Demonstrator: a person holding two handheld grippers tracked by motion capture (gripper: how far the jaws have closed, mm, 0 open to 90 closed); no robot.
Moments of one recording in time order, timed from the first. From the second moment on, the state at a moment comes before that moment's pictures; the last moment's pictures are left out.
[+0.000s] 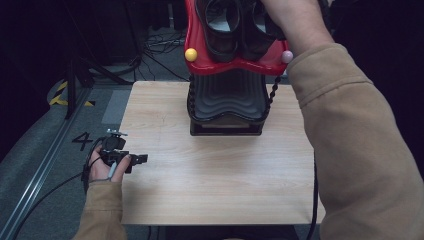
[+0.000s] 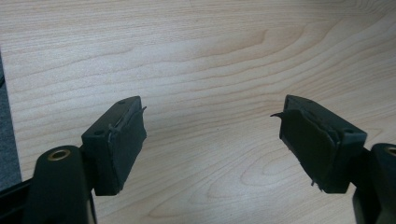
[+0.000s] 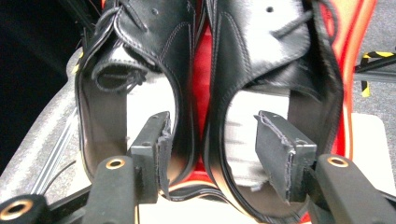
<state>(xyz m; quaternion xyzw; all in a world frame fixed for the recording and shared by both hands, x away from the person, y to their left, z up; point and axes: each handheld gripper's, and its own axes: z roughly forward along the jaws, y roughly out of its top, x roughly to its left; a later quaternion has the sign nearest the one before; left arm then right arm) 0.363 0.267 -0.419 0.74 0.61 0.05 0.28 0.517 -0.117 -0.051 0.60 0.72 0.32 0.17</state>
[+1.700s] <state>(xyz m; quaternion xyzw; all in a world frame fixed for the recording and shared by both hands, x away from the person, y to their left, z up) 0.349 0.263 -0.420 0.75 0.60 0.07 0.27 0.421 -0.270 -0.151 0.51 0.80 0.29 0.12</state>
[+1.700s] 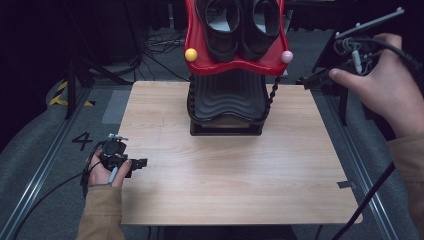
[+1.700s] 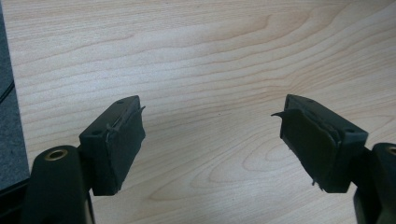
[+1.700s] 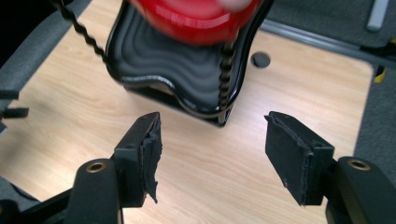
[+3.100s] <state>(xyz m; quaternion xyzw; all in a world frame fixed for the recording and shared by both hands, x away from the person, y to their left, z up) 0.334 0.263 -0.422 0.75 0.60 0.08 0.25 0.401 -0.281 -0.389 0.40 0.87 0.28 0.03</state>
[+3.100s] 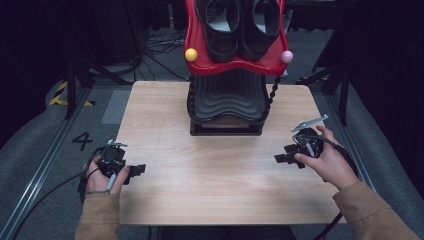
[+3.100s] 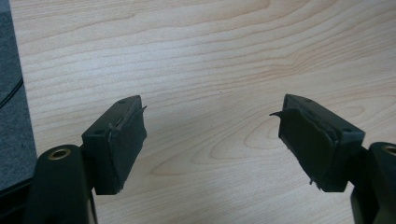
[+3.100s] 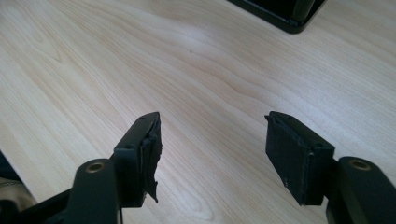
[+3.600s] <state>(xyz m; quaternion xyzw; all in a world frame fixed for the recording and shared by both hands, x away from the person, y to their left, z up) 0.336 0.263 -0.425 0.75 0.61 0.08 0.25 0.404 -0.296 -0.447 0.42 0.86 0.29 0.03</state>
